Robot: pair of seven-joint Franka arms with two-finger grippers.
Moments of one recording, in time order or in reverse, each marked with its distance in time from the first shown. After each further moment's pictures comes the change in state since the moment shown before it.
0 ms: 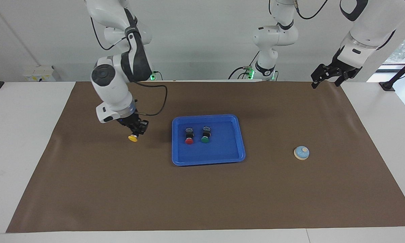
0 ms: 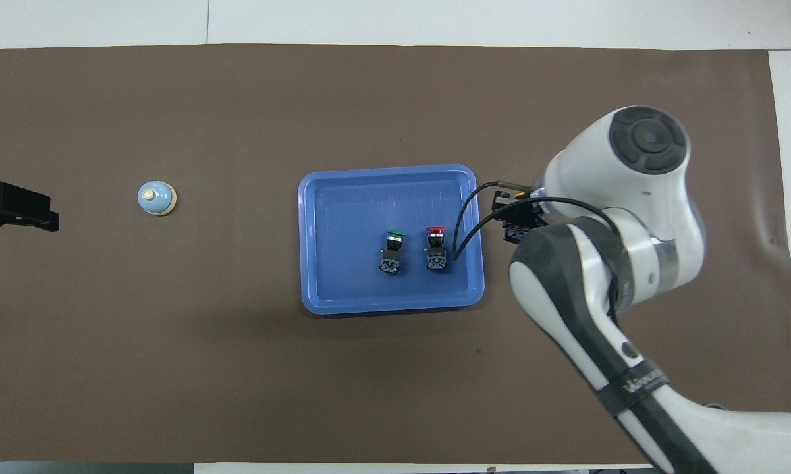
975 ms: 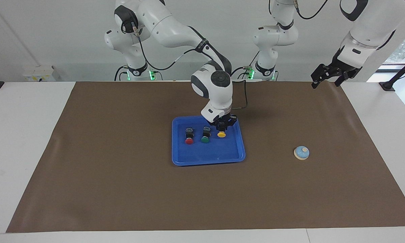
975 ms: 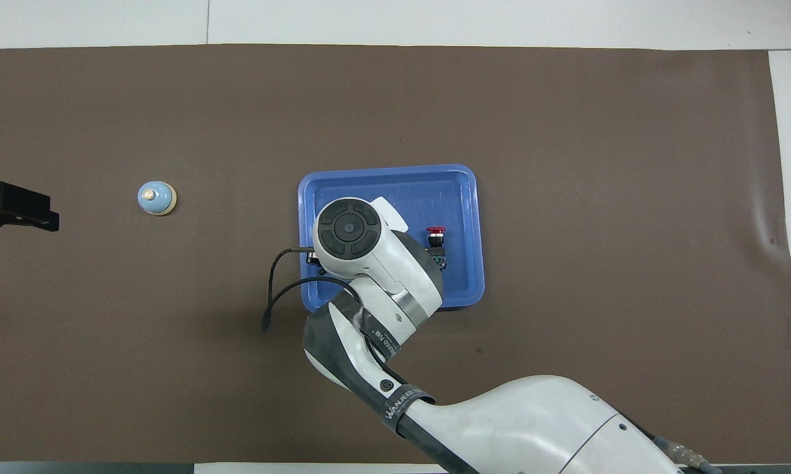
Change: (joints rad) left arm 0.000 0.000 0.000 0.000 0.000 0.000 0.000; right arm 0.392 0.383 -0.008 0.262 -0.038 0.185 0.212
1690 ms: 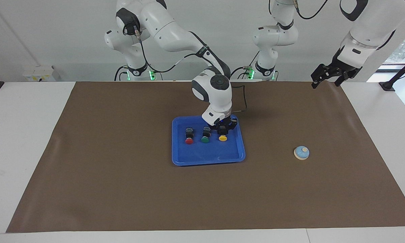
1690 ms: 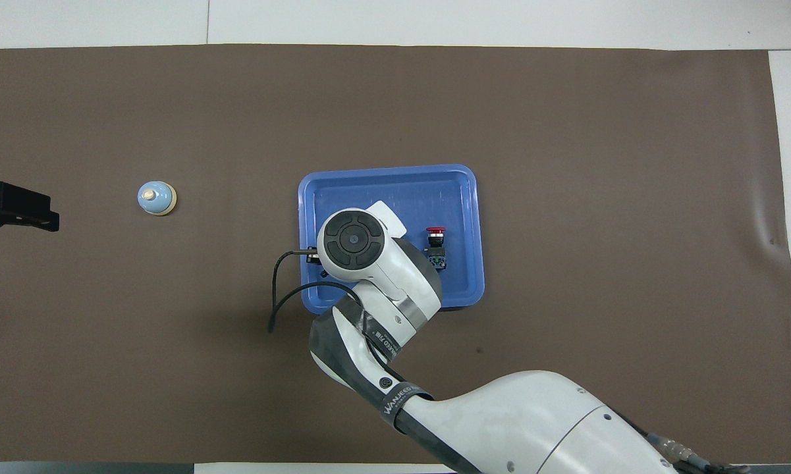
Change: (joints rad) left arm 0.000 0.000 0.000 0.000 0.000 0.000 0.000; right arm 0.003 0.014 -0.006 -0.039 -0.010 0.112 -0.001
